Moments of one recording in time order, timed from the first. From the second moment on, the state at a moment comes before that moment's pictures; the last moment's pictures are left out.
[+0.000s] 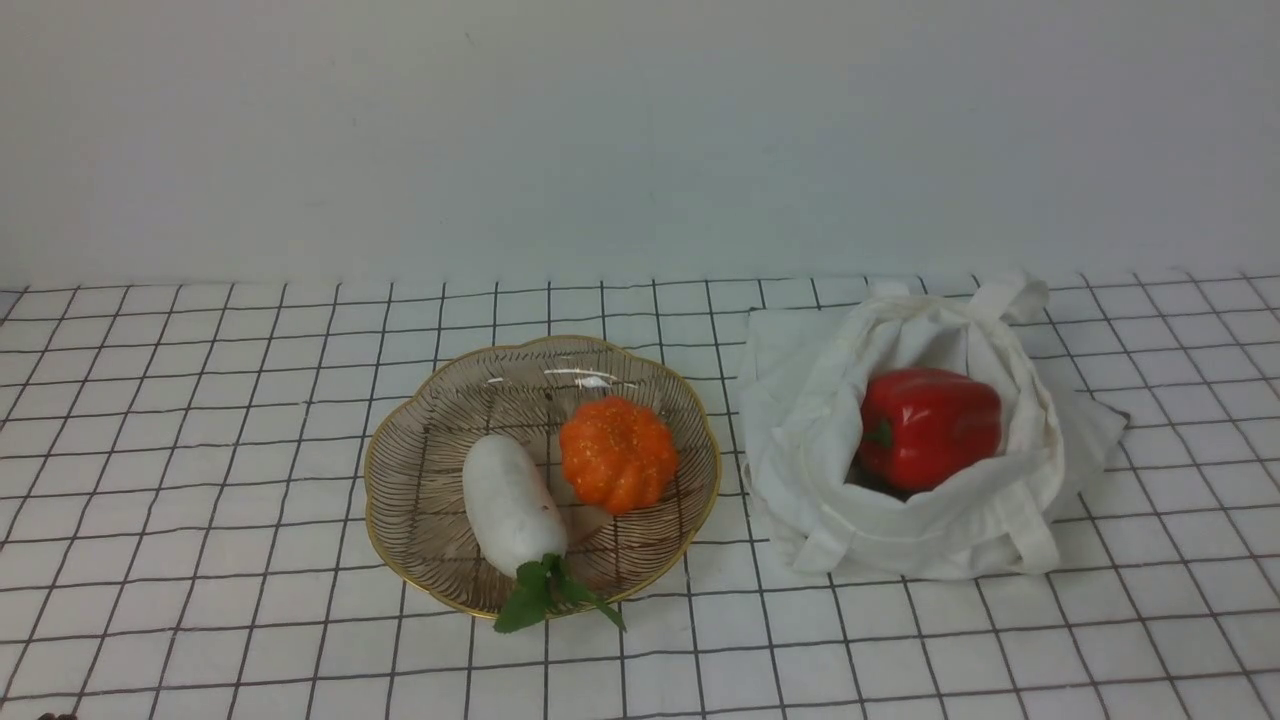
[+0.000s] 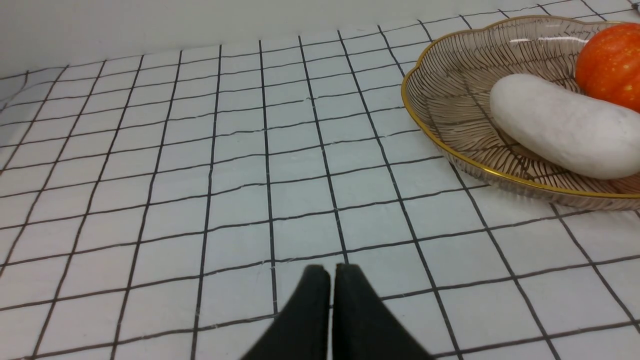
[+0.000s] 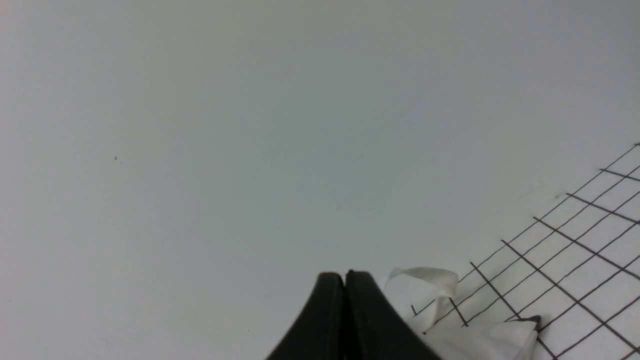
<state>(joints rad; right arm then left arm) -0.05 -0.02 0.03 0.49 -0.01 0.21 -0.05 -0.01 0.03 0.05 0.38 0.03</state>
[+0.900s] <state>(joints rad) -0.04 0.90 -0.76 0.55 0.89 -0.33 -0.05 -0.01 0.03 0.05 0.38 0.03</state>
